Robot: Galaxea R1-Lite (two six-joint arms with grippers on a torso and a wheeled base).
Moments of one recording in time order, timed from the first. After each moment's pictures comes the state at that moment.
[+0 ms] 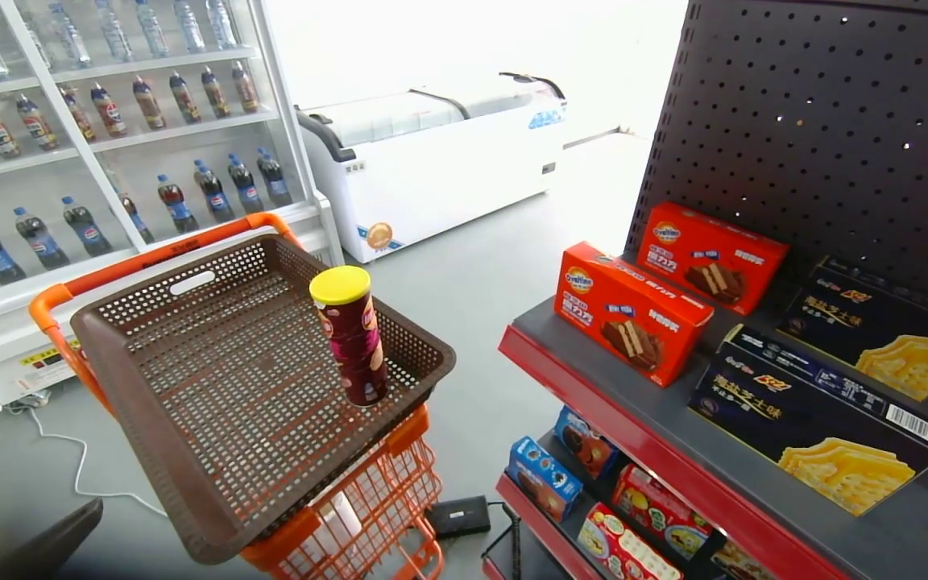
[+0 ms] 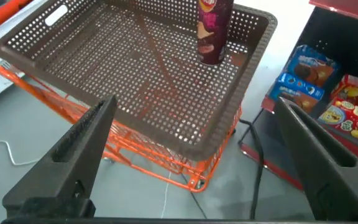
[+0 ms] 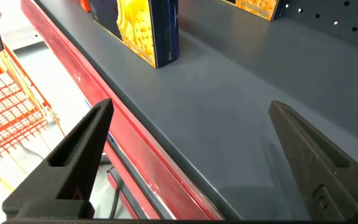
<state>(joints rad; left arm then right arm) -0.15 0.70 -0.43 -0.05 0.00 0.10 0.00 0.00 0.00 0.00 0.01 -0.01</state>
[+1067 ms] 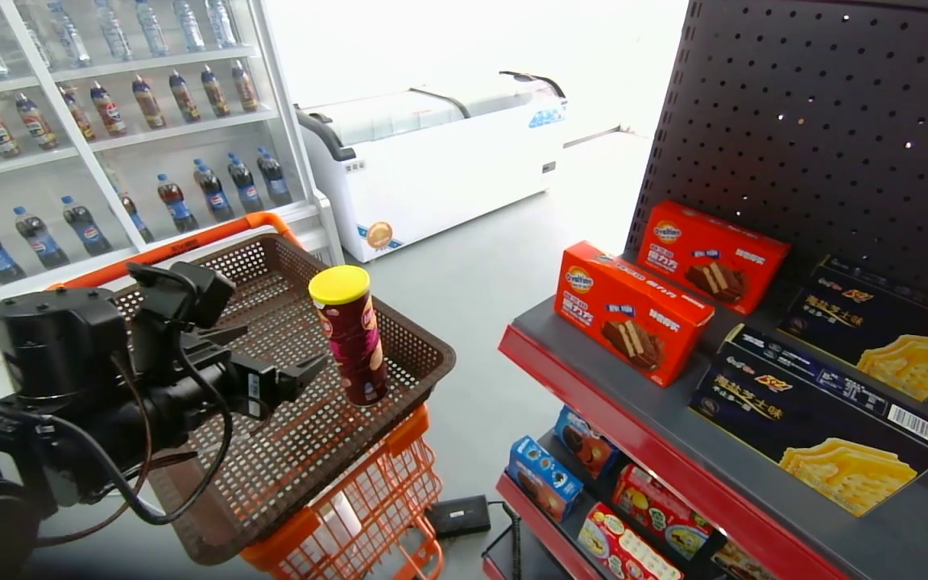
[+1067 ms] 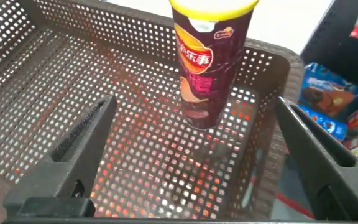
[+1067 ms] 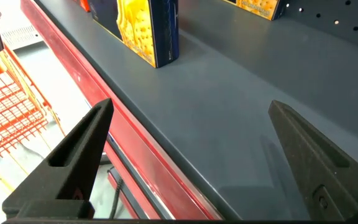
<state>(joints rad) -0.18 1.62 -0.52 -0.88 -0.06 0.12 0.00 0.00 0.00 0.00 0.01 -0.01</state>
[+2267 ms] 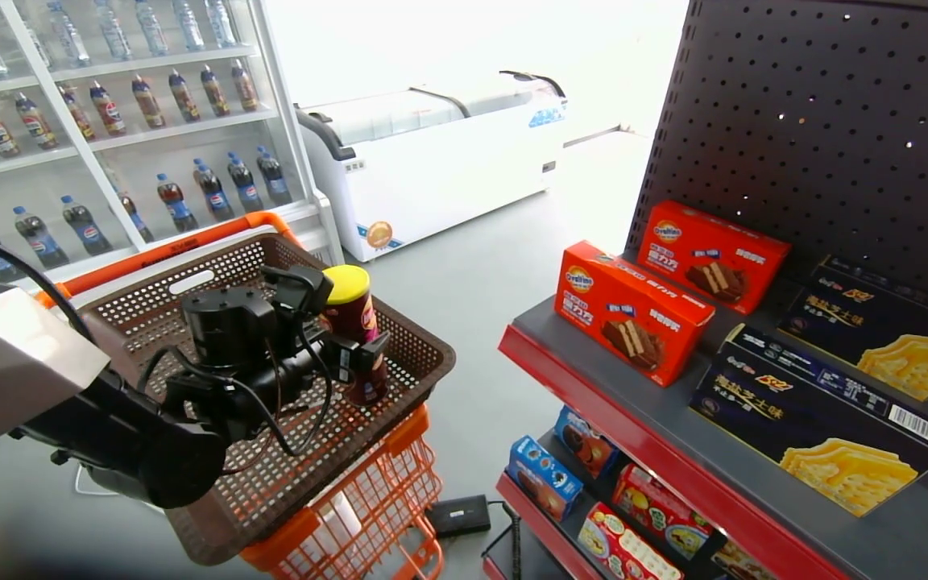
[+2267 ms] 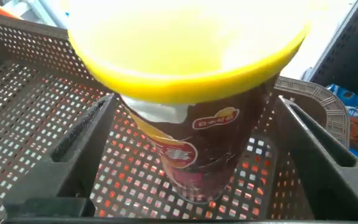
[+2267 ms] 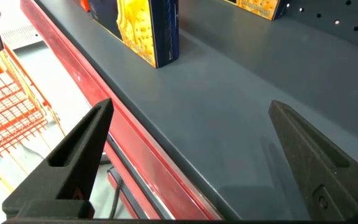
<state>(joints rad) -0.24 2.03 -0.75 -1.13 -0.01 0.15 0.00 0.00 0.00 0.00 0.01 -0.01</state>
